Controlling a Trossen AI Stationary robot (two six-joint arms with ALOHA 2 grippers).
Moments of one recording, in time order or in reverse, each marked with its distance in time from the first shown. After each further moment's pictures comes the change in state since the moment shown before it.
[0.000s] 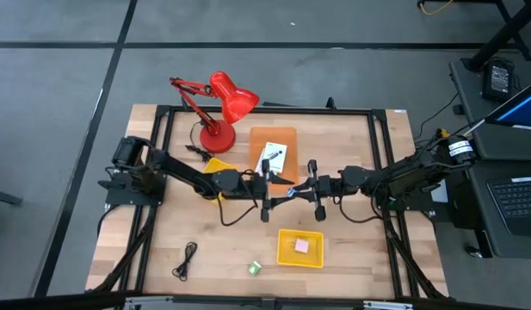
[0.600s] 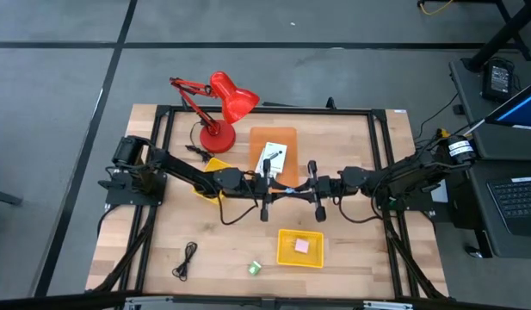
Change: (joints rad) left arm 0.018 0.000 0.000 -0.031 0.059 0.049; right arm 0.000 0.000 0.000 -0.018 -0.001 0.010
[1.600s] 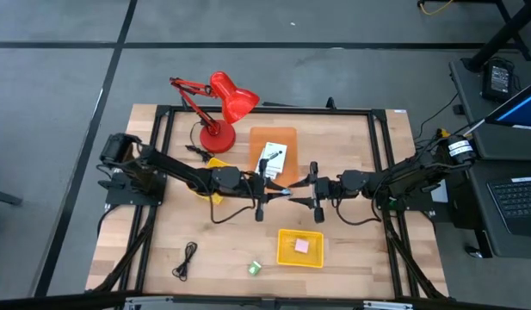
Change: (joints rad) left arm -0.014 -0.108 -0.003 -0.233 -0.013 0.012; right arm 0.042 0.000 0.000 -0.042 0.110 0.022
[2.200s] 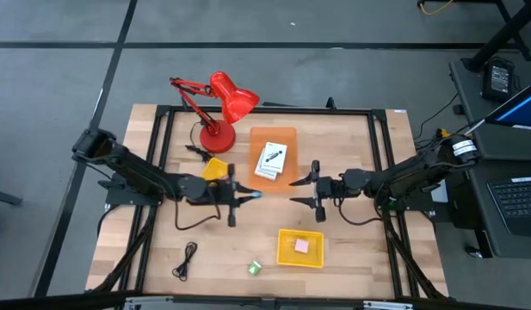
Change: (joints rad) left arm -0.159 -0.283 -0.283 0.005 -0.264 -0.001; right arm 0.000 -0.044 0.000 -0.035 0.000 -0.030
